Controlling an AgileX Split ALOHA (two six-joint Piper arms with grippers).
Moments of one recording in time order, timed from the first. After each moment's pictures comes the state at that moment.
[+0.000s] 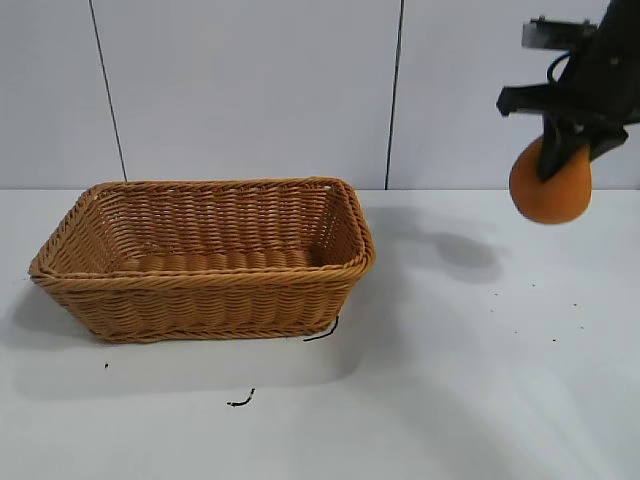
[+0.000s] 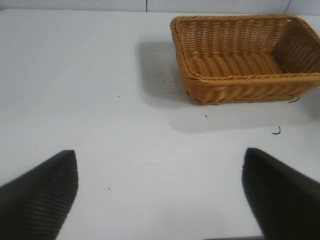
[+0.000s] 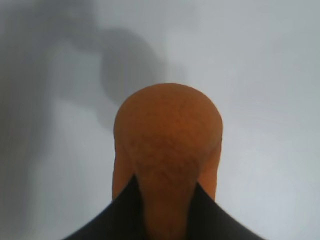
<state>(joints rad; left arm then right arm) -0.03 -0.01 -0.50 -0.05 1.07 0.00 0.03 1.95 -1.64 0.10 0.96 -0.01</state>
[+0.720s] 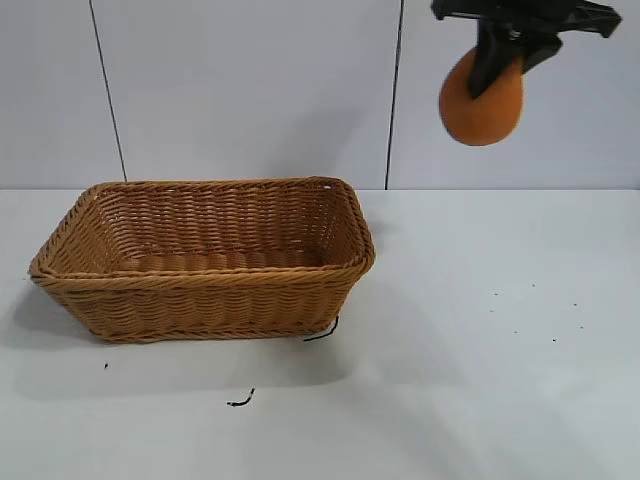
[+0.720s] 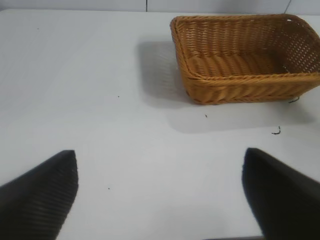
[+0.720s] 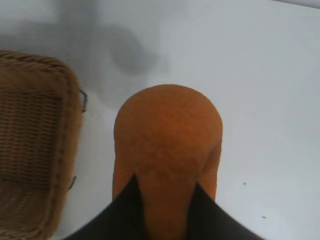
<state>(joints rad) -0.03 -0.01 -0.50 -0.05 1.07 0.00 0.28 1.95 -1.80 0.11 1.01 0.03</state>
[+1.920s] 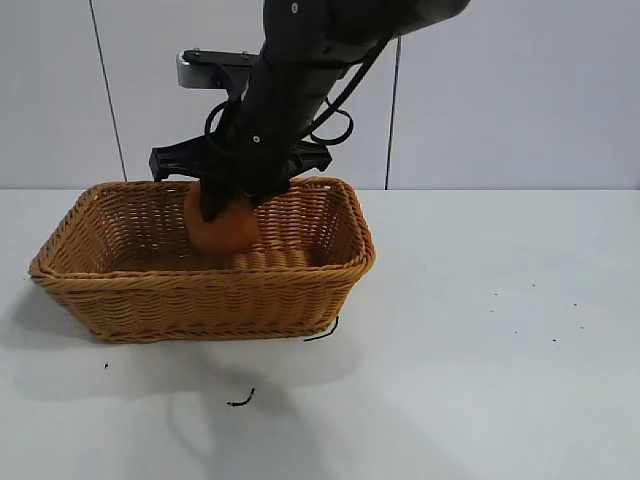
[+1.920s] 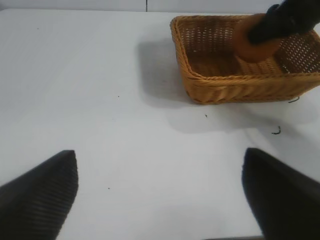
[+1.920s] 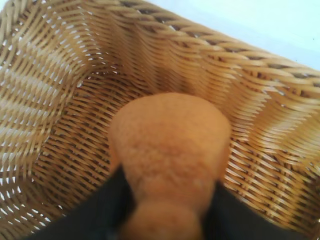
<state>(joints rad) -0.03 -0.01 -0.50 -0.05 1.07 0.00 0.64 2.26 -1.80 0.10 0.56 0.12</state>
